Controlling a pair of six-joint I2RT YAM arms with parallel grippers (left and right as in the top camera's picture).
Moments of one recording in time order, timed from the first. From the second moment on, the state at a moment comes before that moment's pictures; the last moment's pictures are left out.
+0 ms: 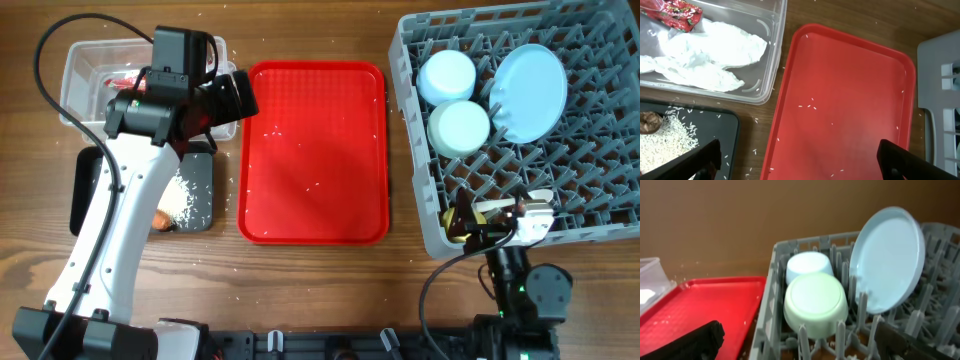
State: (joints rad) left arm -0.18 1.52 1.46 -0.90 -0.02 -0.42; right arm -0.07 0.02 0.10 -0.18 -0.14 0.10
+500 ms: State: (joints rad) left arm -0.18 1.52 1.46 -0.90 -0.02 -0.42; right arm -0.06 0.02 0.01 0.01 -0.14 0.09
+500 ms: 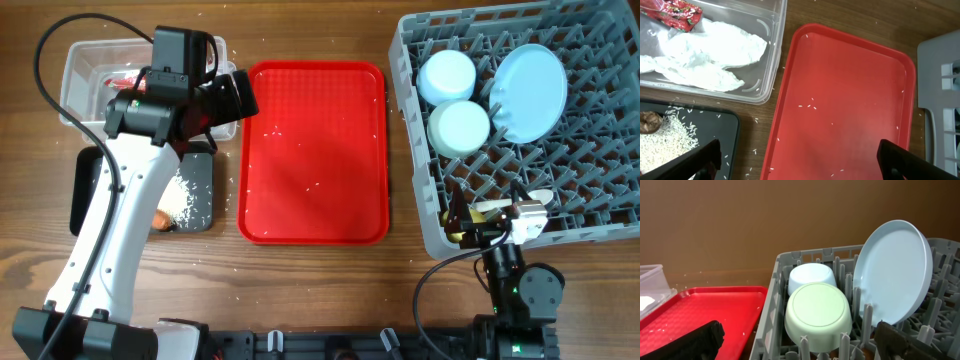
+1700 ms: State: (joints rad) left arm 0.12 0.11 0.03 0.00 0.19 -0.20; right arm -0.05 0.01 0.01 0.01 -0.14 0.09
